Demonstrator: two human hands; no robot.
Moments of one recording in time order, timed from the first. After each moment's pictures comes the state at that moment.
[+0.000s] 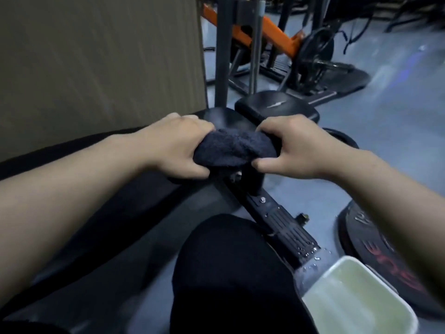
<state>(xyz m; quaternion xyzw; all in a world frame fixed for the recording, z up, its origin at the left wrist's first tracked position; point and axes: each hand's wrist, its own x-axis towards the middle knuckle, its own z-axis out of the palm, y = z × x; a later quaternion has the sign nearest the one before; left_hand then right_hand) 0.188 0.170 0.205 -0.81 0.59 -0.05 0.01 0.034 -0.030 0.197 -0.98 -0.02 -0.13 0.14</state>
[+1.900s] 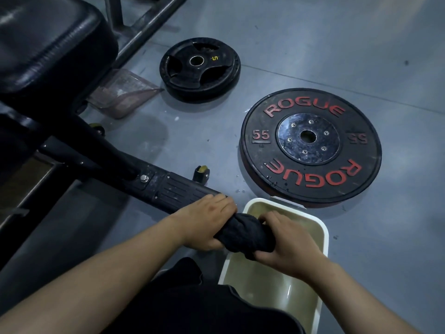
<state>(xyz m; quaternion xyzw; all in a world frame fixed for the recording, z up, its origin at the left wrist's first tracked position) 0.031 -0.105 -0.146 -0.49 0.86 0.16 0.06 -0.210 -0.137 -0.153 -0.87 0.40 0.00 0.27</state>
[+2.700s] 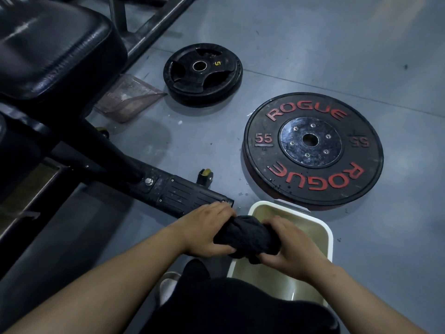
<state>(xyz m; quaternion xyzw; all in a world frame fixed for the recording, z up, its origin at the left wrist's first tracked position) 0.040 -0.088 -0.150 -0.54 0.80 0.26 -0.03 -0.214 -0.135 -0.167 -0.86 0.39 -0.04 0.33</state>
